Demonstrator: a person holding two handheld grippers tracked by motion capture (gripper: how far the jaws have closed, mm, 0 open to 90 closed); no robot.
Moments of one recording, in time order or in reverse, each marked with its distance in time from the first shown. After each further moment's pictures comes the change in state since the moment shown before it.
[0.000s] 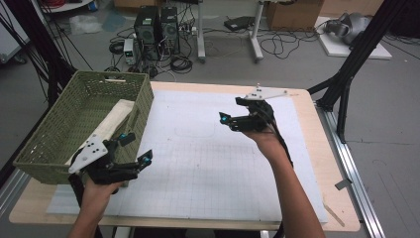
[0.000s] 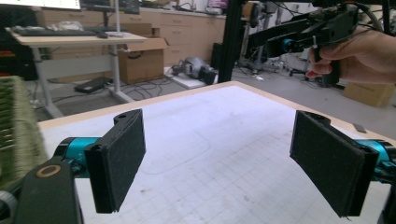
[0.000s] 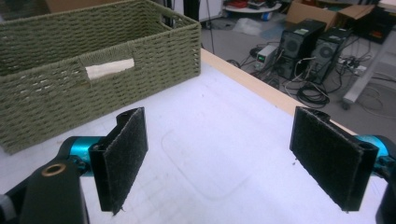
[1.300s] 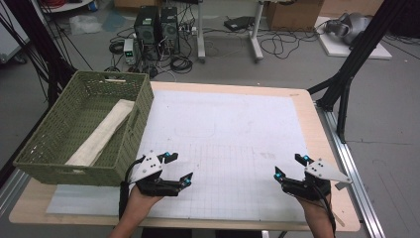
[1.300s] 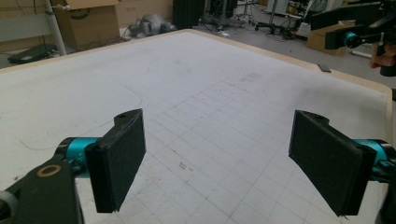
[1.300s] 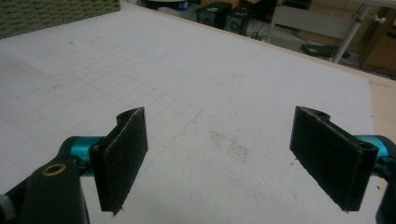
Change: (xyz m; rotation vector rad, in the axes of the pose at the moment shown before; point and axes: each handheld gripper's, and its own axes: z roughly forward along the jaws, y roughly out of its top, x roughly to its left) left arm -0.049 -0.059 0.066 0.167 -0.139 0.046; right arm 0.019 -0.163 -0.136 -0.008 -0.345 0.061
